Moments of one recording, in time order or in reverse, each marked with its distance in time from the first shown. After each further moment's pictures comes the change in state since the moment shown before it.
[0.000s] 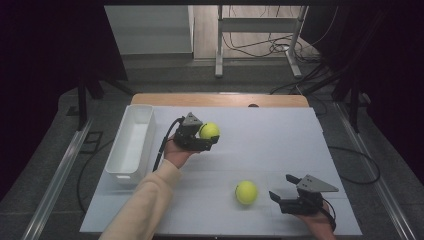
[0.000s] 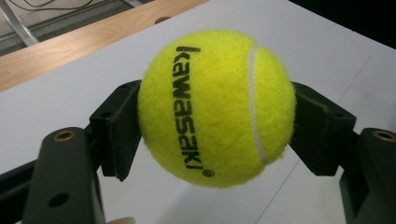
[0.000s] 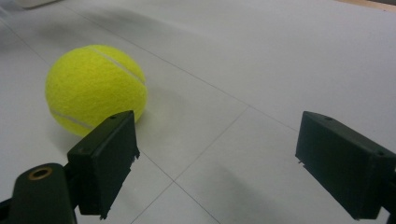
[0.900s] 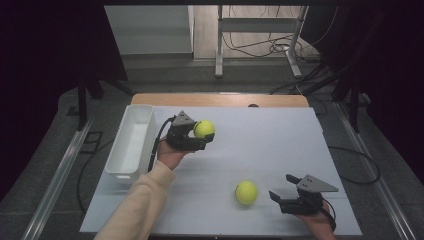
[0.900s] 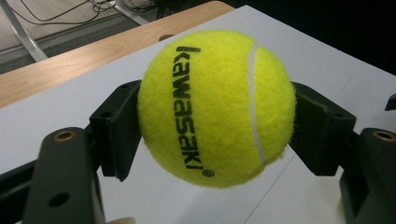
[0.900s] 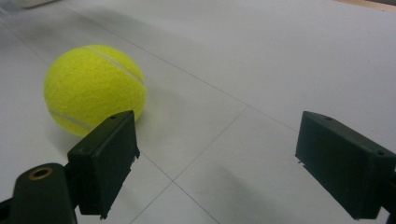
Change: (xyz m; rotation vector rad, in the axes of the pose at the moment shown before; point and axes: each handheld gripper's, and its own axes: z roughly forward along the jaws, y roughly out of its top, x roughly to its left) left arm 0.001 0.000 -0.026 -0.062 -0.003 -0.019; right arm 0.000 0.000 0.000 0.000 -0.003 0.000
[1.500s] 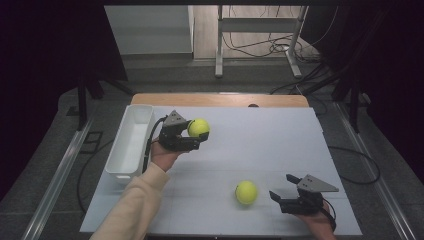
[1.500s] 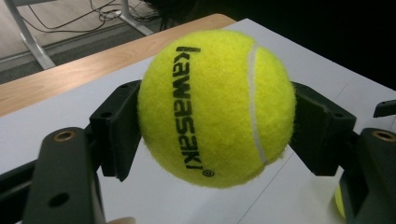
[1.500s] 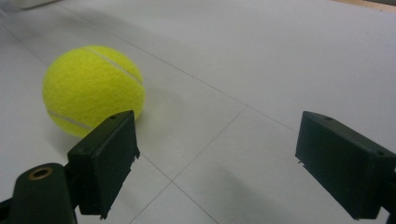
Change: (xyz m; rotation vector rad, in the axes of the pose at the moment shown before) left arm 0.003 -0.001 -0.024 -0.042 0.013 -0.015; right arm 0.000 0.000 0.000 -0.001 -0.005 0.002
